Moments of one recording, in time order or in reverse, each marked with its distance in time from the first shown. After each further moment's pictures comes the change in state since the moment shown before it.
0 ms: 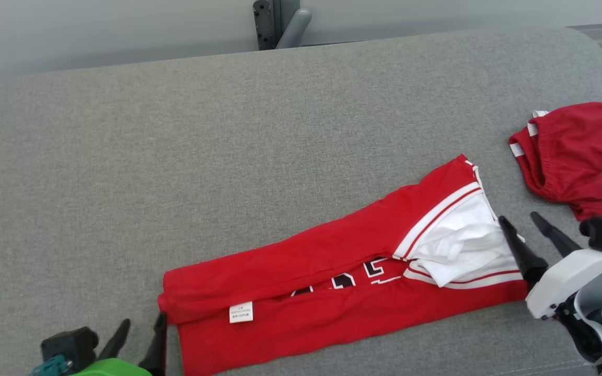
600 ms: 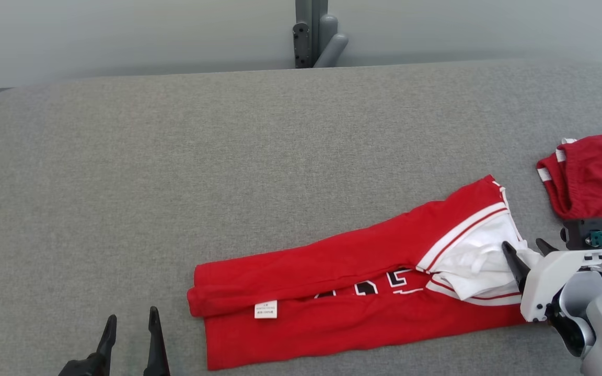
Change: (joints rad) left arm 0.060 -0.143 0.095 0.117 0.275 0.052 -0.347; right arm -0.086 0.101 -0.122 0.237 -0.212 0.000 0.162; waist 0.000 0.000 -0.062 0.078
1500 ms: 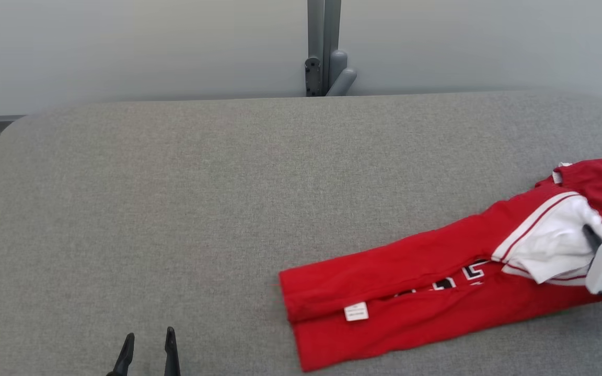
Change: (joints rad) left arm 0.051 -0.237 0.245 0.125 0.275 -0.282 -0.001; right arm -0.100 -0.146 0.056 0.209 0.219 0.001 -0.006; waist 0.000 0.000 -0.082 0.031
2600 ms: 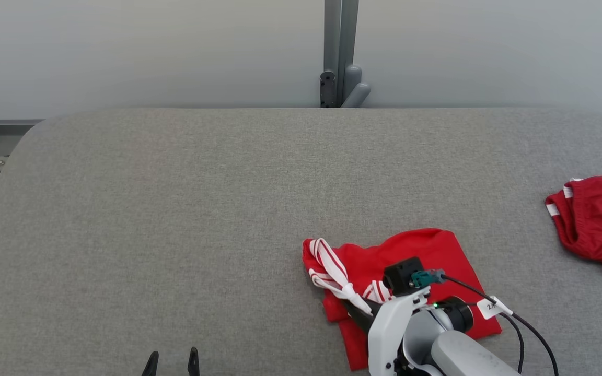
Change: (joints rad) left arm 0.029 -0.029 -0.022 0.049 0.052 -0.044 0.000; right arm 0.088 0.398 0.385 -0.269 -0.135 -0.001 0.045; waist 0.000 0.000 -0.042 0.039
